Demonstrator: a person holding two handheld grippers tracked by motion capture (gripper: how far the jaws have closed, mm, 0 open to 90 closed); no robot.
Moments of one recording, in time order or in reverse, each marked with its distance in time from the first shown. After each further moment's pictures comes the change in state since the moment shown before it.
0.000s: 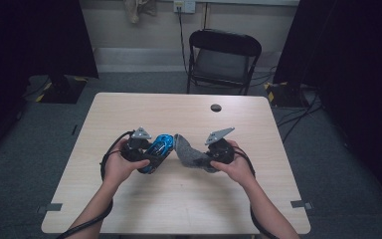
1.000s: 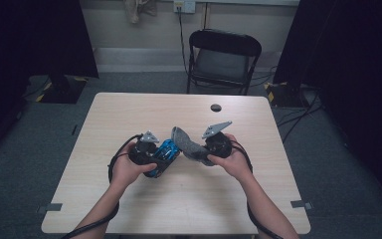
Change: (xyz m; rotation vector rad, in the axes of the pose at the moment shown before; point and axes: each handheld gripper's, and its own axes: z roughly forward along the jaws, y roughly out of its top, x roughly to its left) left arm -0.010 0.001 0.019 0.030 -0.016 -0.015; right arm 0.002 0.022 -0.001 -0.001 -0.054 -0.022
